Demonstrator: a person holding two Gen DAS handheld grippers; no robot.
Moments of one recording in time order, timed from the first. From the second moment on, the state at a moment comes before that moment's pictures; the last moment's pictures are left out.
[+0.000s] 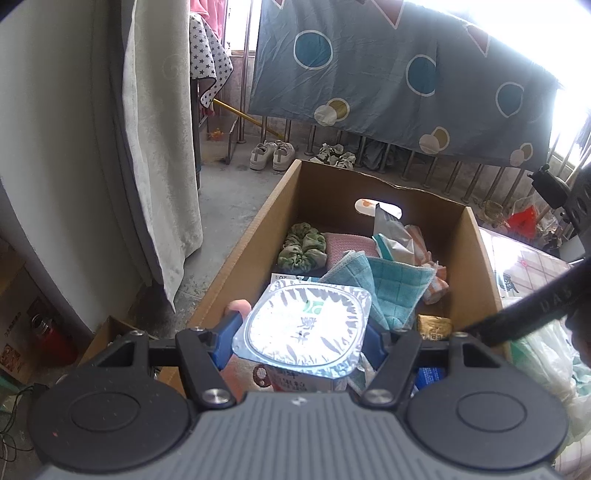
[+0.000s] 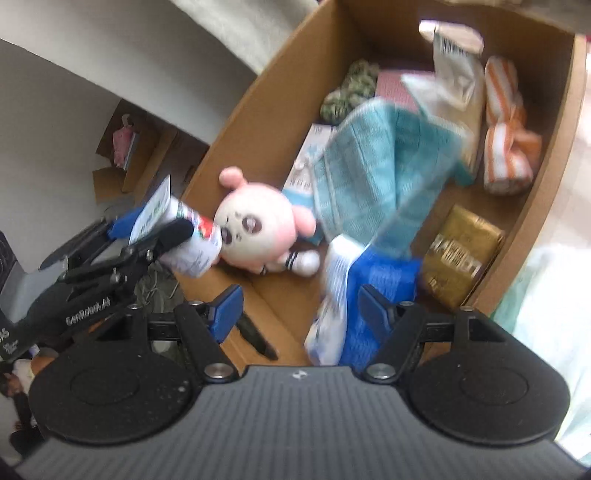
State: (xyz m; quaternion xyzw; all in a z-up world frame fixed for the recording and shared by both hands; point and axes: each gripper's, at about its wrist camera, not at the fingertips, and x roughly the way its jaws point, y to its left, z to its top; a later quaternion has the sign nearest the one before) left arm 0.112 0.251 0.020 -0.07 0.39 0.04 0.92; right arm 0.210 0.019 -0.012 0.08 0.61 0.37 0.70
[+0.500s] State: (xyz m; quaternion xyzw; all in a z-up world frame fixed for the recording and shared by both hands) left arm 0.134 0.191 -0.010 -0.05 0.45 -0.09 0.89; right arm 0.227 -0.043 0.015 0.17 0.55 0.38 0.73
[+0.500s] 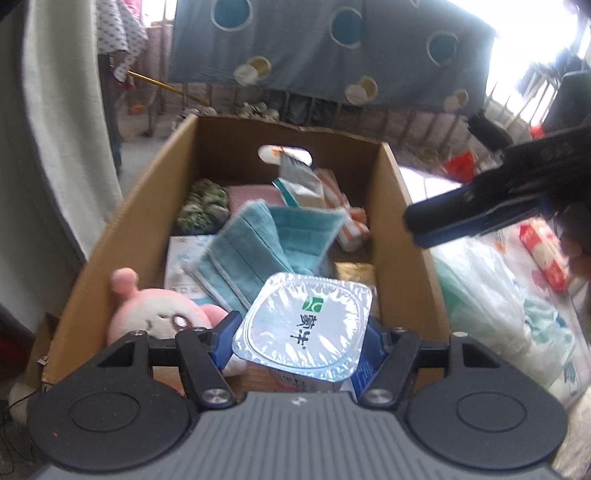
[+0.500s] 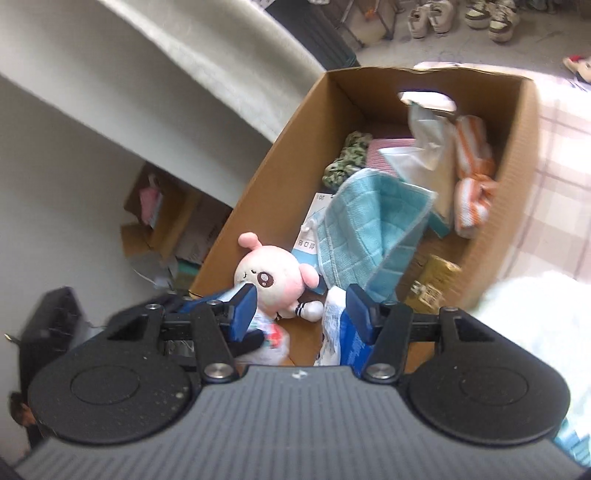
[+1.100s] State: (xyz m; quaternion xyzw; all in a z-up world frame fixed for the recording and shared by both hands) left arm 0.153 0.190 -0.052 0.00 0.53 -0.02 0.85; right arm 0.228 -0.102 -0.016 0.20 0.55 0.36 0.73
